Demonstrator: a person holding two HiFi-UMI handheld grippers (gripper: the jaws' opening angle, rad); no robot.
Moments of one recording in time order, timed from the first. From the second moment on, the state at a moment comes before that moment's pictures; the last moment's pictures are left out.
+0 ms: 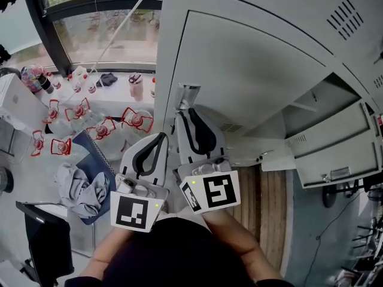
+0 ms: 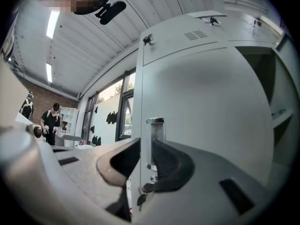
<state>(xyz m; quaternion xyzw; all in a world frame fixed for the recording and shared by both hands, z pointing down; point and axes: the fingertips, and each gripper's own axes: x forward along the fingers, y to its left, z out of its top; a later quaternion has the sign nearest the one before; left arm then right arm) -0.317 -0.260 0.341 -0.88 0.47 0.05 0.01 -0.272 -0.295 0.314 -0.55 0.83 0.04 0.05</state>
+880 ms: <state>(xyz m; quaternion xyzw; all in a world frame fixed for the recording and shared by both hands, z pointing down) -0.188 -0.183 0.315 -0.95 0.30 0.07 0.04 -0.129 -0.166 0.297 -0.69 0.71 0.11 0.04</state>
